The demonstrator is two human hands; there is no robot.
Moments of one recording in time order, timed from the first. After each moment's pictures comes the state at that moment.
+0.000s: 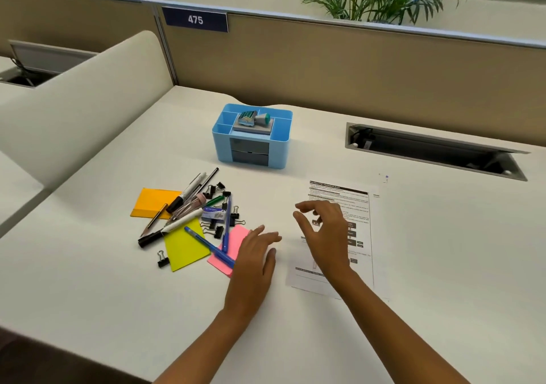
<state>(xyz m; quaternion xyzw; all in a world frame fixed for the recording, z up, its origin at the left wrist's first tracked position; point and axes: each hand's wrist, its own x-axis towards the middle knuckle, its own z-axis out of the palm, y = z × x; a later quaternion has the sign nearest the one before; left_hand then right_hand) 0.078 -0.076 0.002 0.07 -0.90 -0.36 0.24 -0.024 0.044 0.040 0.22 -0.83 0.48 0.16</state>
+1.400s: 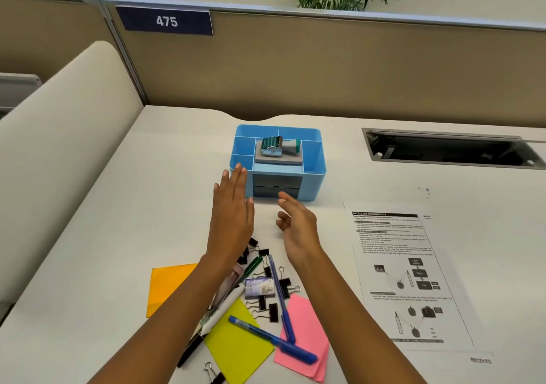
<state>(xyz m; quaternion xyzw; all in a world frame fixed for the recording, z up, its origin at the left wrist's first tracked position) -0.099 -0.294 0.025 0.04 -0.94 -0.27 0.18 -0.112 -0.167 0.054 -0.24 -0.53 0.80 -0.14</state>
